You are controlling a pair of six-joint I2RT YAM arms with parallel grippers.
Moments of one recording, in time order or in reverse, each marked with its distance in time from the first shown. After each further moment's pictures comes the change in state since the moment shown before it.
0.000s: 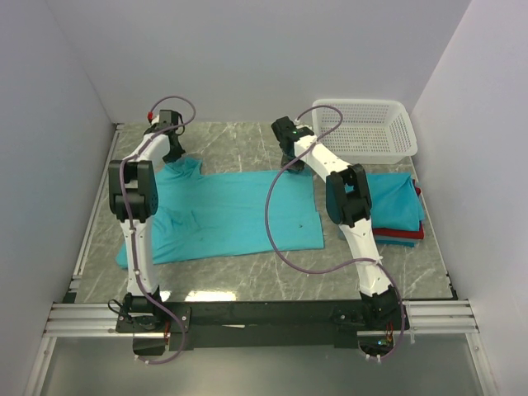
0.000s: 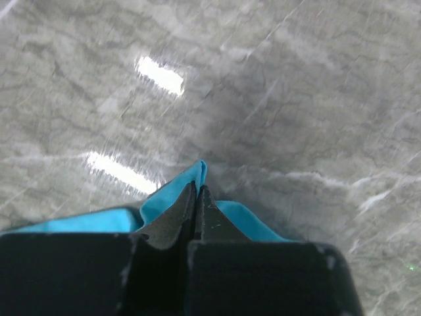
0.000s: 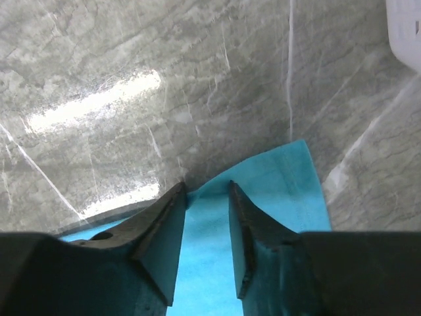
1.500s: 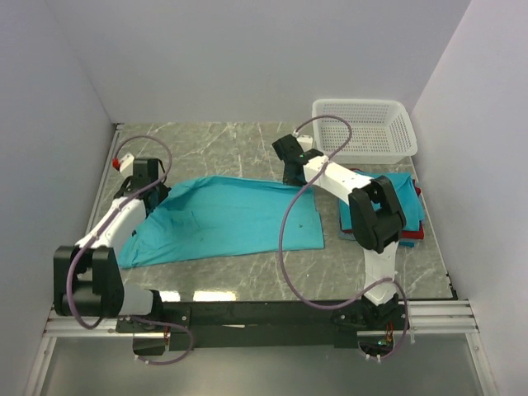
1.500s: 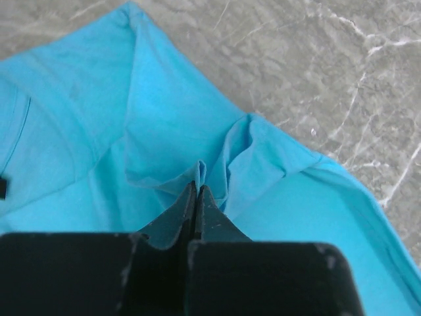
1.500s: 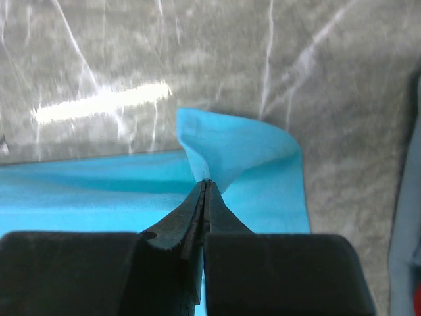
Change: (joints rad) left arm -0.005 -0.967 -1.029 0.229 -0.003 -0.283; right arm 0.097 -0.477 -0.651 0.313 0.027 -0.062
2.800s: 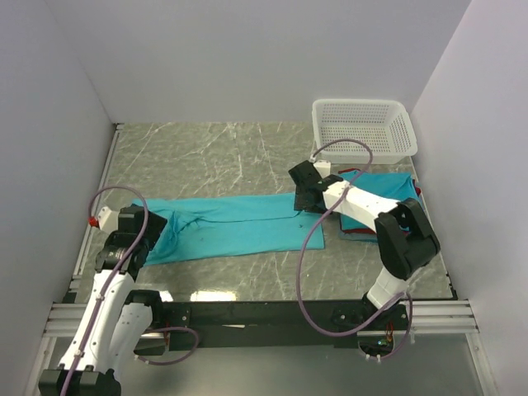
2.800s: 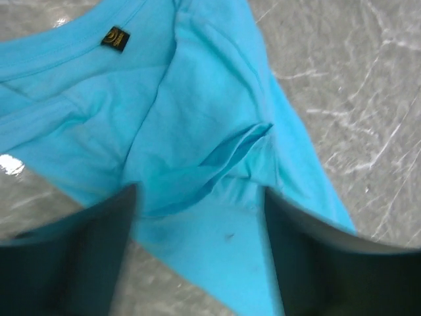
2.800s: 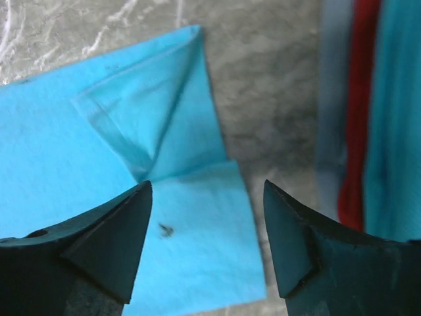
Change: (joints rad) left arm -0.015 -0.695 -0.343 -0.329 -0.033 -0.291; right arm 0.016 -0.290 -0.426 0.041 0.018 0.012
